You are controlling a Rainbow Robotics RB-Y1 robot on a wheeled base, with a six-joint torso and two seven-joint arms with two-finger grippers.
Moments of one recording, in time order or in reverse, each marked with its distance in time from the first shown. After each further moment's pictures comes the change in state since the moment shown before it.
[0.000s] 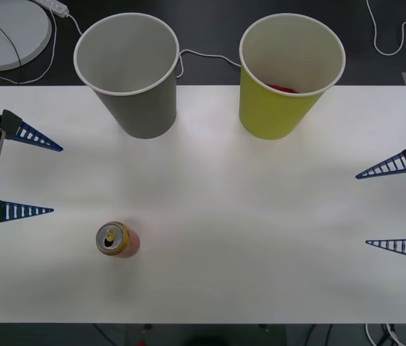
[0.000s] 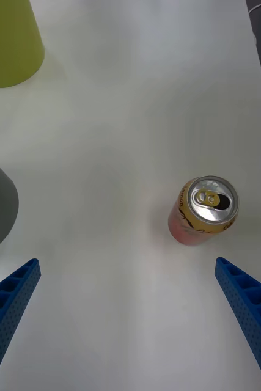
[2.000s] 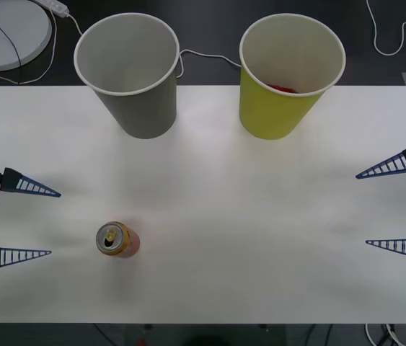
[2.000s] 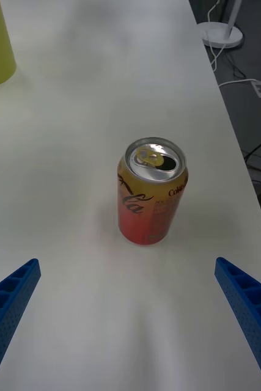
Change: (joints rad) right arm 0.000 0.000 0.000 0.000 0.000 0.000 0.000; left arm 0.021 -0.003 -0.278 0.564 0.356 0.026 -0.611
